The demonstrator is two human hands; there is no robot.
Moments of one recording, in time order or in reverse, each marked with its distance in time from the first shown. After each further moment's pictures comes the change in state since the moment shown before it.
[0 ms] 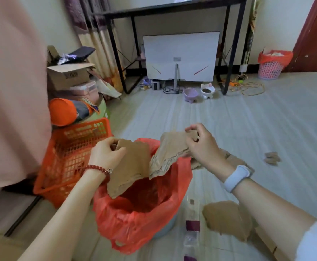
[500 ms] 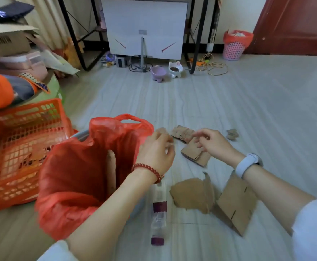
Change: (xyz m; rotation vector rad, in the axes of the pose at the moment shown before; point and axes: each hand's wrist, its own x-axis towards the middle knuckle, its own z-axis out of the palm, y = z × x) left_hand -0.044 0.070 0.165 -0.073 -0.295 0.422; right_hand 0.004 0.111 -0.102 -0.334 -0.040 0.253
